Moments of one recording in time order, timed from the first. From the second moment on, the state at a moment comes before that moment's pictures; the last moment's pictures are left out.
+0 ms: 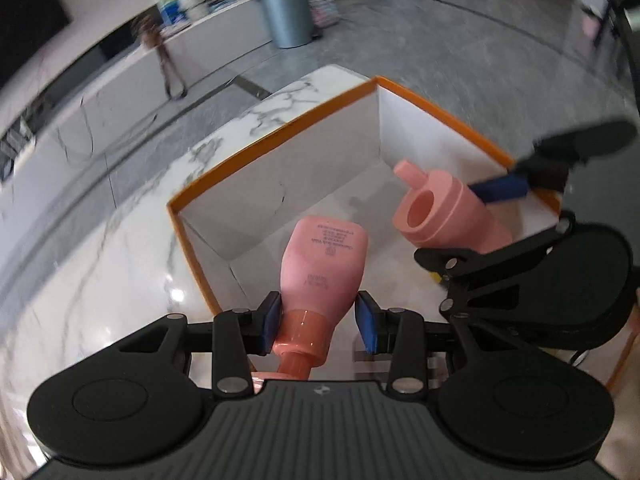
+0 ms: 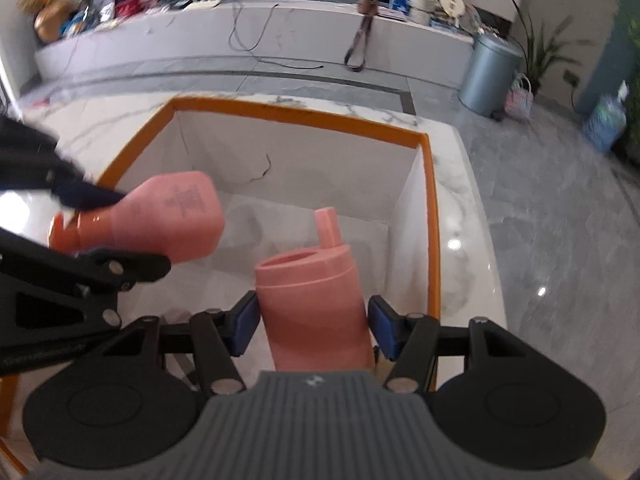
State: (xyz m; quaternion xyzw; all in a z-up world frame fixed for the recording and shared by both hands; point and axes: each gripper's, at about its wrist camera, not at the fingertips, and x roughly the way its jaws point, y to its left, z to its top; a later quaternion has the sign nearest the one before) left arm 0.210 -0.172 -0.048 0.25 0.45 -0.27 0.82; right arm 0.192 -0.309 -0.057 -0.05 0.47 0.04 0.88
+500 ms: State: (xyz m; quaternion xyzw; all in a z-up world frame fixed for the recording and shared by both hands) left arm 0.208 -0.191 -0.082 0.37 0.40 -0.30 0.78; right arm 0.202 -0.296 -0.063 -0.09 0.48 0.07 0.87
